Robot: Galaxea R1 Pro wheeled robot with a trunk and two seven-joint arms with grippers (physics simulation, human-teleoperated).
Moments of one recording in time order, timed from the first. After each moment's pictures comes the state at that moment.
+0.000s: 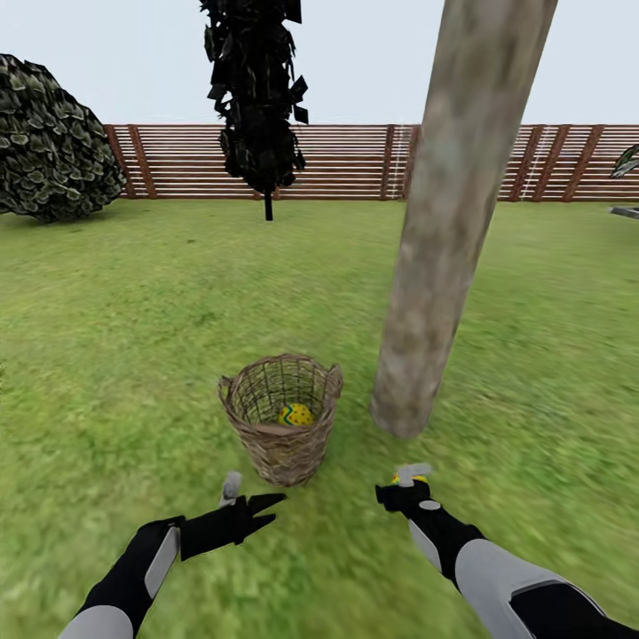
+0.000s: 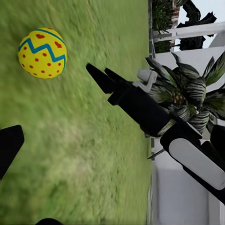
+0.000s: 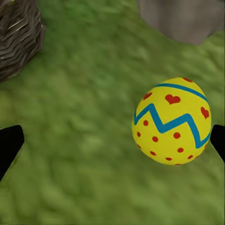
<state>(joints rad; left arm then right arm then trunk) -0.51 0.02 0.23 -0.64 0.23 0.77 -1.08 -0.78 0.05 0.19 -0.14 -0.07 -0.06 -0.05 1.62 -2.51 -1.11</state>
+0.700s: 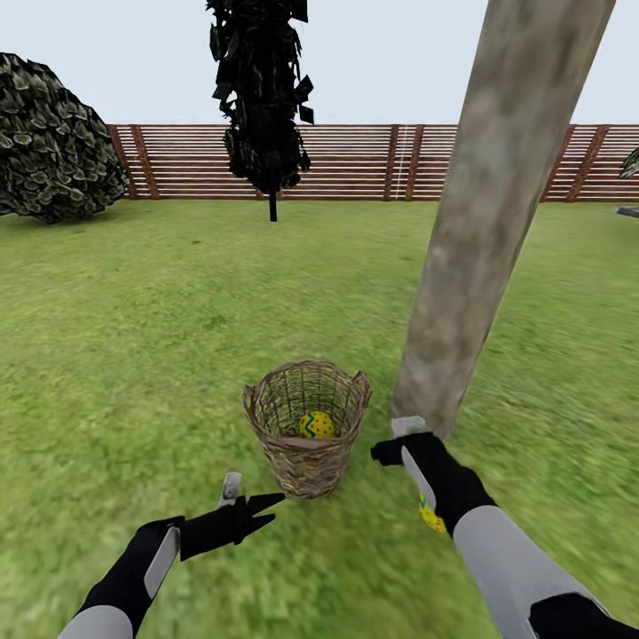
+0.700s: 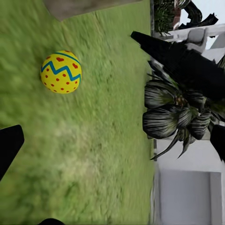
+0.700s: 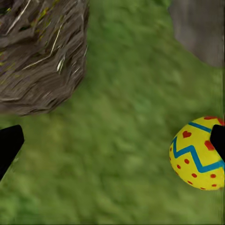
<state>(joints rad) -0.51 0.02 0.23 -0.65 0.23 0.77 -1.08 -0.78 0.04 0.17 -0.69 -0.07 0.65 -0.05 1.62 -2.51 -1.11</state>
